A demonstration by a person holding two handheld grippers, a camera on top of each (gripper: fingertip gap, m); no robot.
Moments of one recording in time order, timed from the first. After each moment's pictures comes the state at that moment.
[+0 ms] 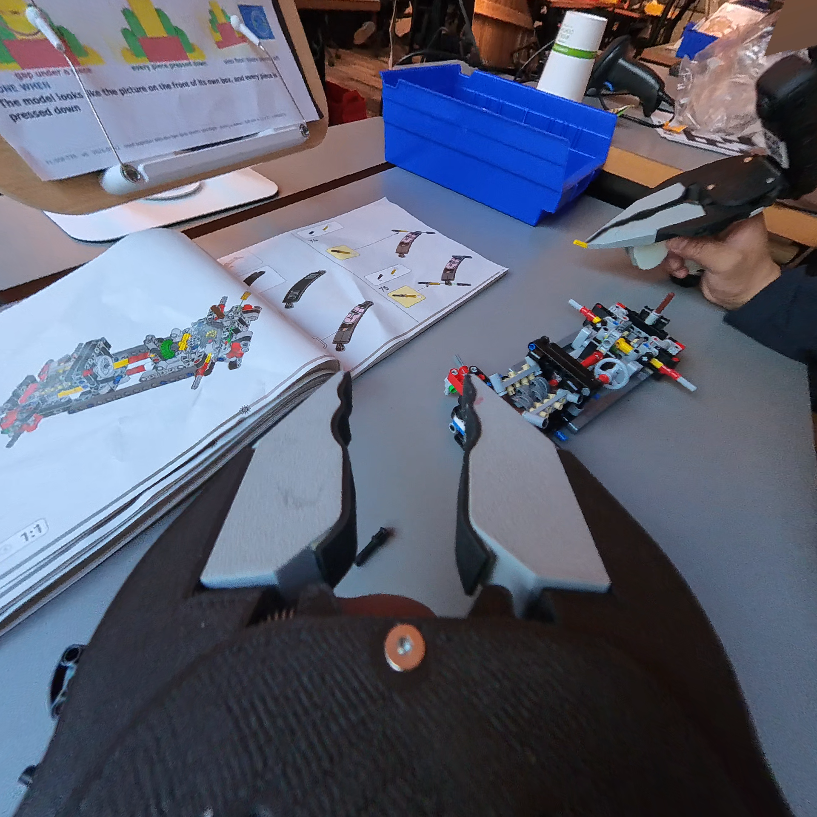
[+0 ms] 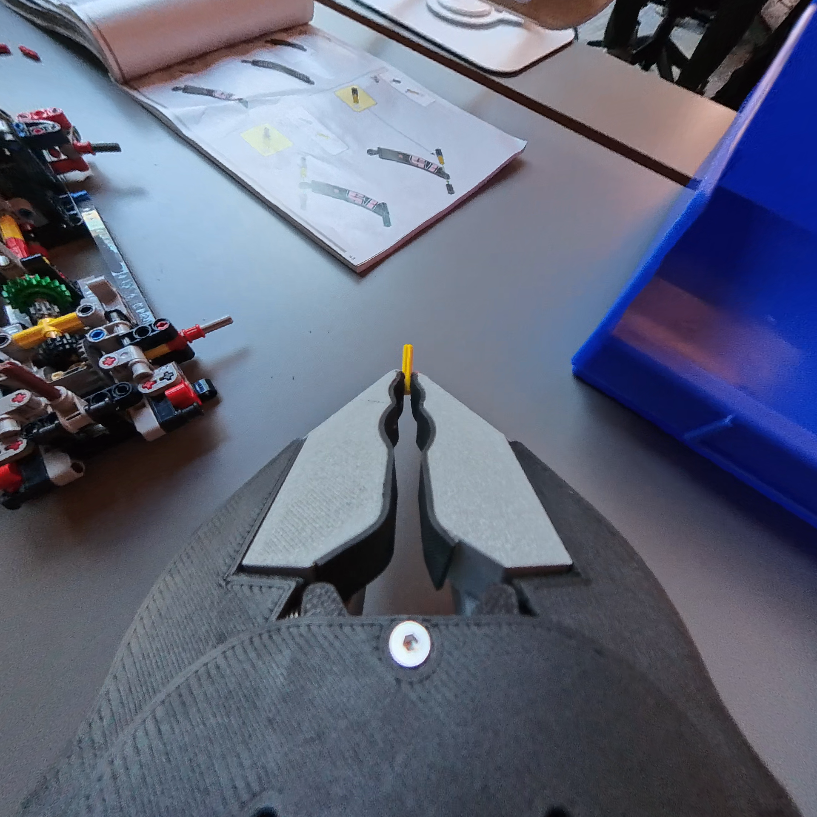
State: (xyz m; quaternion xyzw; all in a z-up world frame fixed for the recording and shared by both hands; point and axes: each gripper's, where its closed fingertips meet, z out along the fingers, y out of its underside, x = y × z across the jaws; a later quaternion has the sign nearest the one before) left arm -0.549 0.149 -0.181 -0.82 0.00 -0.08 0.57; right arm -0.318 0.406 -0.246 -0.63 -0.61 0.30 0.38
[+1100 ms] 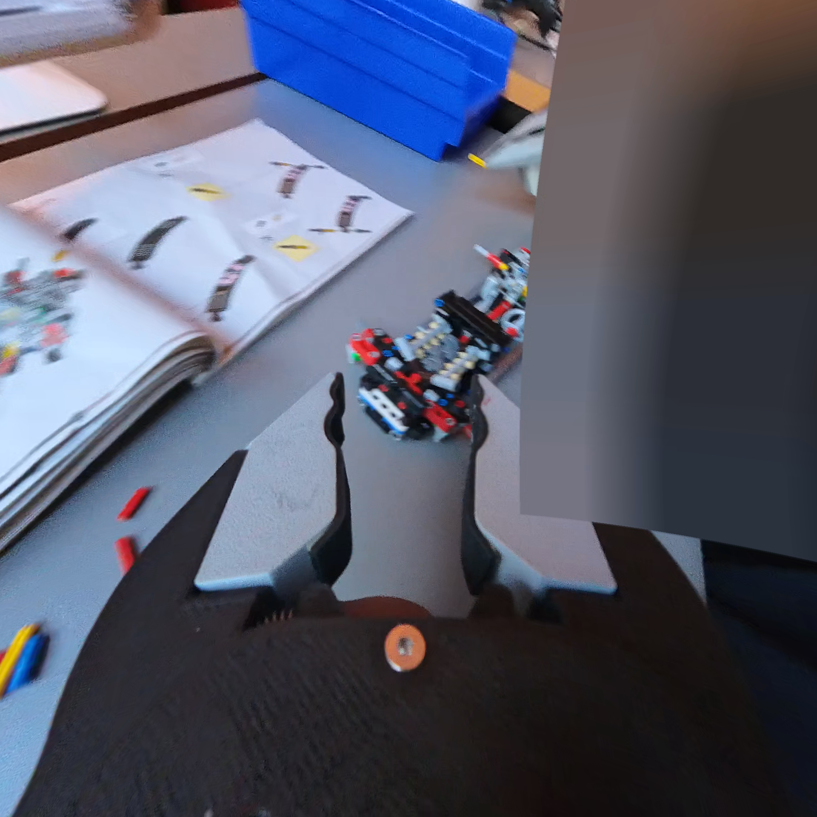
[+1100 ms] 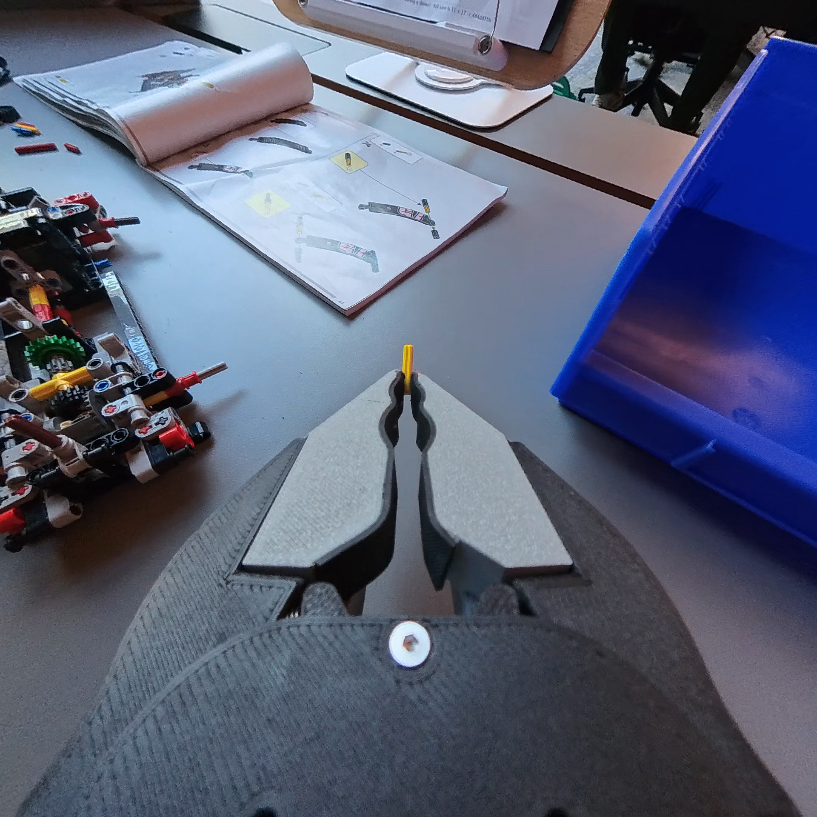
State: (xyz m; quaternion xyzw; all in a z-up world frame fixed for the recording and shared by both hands) left arm -0.495 0.146 -0.198 -0.84 0.06 -0.18 0.50; right arm -0.328 0.416 -0.233 -0.62 -0.58 0.35 0.39
